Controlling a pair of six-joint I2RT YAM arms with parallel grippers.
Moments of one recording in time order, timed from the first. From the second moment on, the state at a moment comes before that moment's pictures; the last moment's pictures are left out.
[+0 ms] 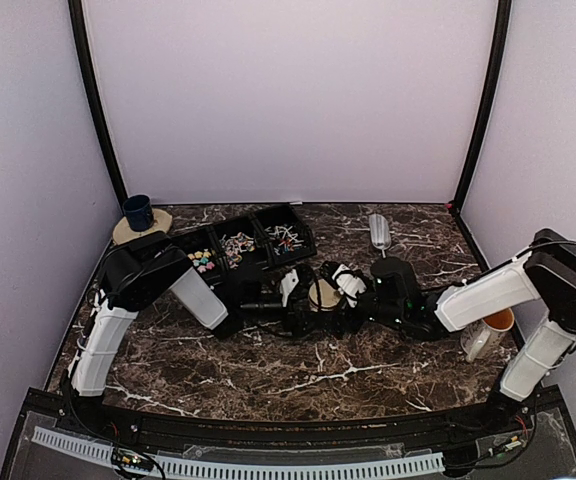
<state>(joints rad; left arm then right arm) -0.79 2.37 1.11 1.02 0.57 0.08 0.86 1.64 0.63 0.53 -0.05 -0.18</state>
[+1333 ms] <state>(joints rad) -0.74 2.36 1.17 0.70 1.20 0.44 0.63 1.56 0.81 0.03 -0.71 -0.73</state>
